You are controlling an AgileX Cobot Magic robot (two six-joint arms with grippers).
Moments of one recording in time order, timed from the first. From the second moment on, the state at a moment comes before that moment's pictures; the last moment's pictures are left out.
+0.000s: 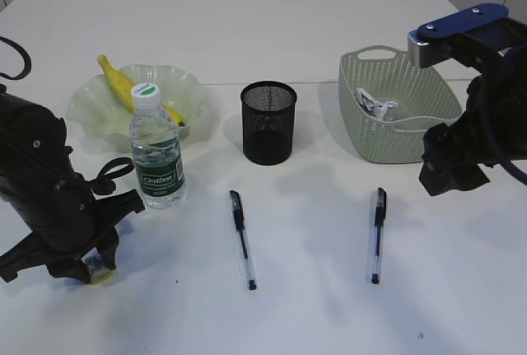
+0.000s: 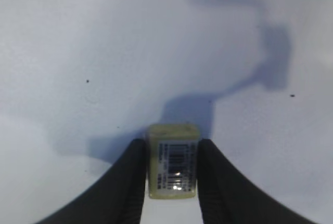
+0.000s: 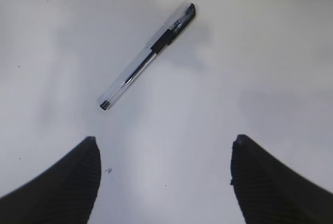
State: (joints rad) left arm -0.41 1.85 -0.90 0.03 0.54 -1.10; right arm 0.36 1.42 -1.08 -0.10 0.97 -0.02
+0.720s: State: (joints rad) left arm -0.41 1.74 -0.90 0.13 0.54 -1.10; right arm 0.36 1.42 -1.08 -0.10 0.97 -0.02
